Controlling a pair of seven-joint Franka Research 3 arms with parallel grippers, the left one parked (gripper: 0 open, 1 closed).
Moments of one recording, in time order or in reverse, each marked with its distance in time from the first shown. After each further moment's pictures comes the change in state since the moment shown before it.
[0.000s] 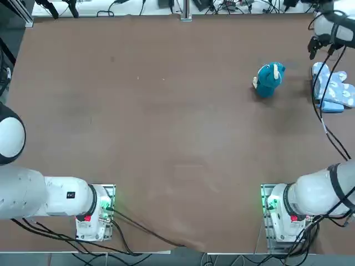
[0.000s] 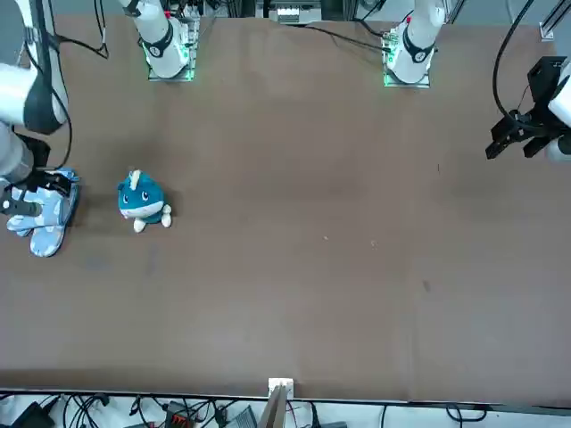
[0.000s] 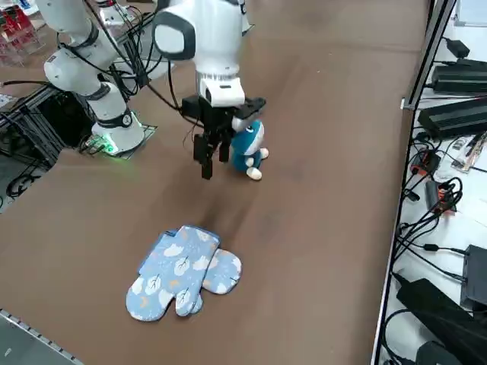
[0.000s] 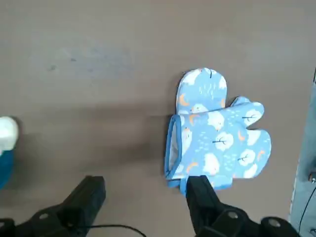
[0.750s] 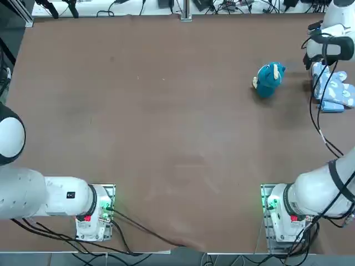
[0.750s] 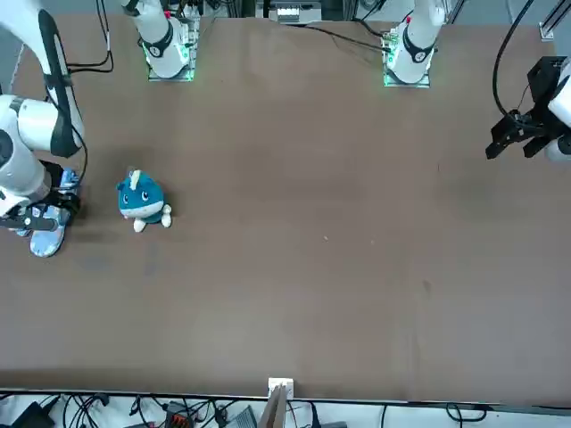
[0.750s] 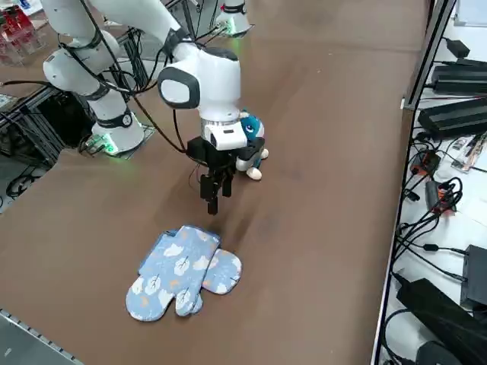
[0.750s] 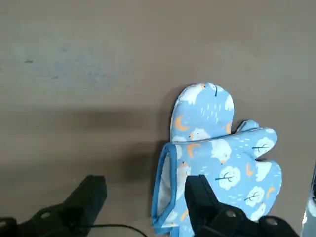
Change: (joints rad) arm -0.057 0.146 0.000 -0.034 -0.095 0.233 0.020
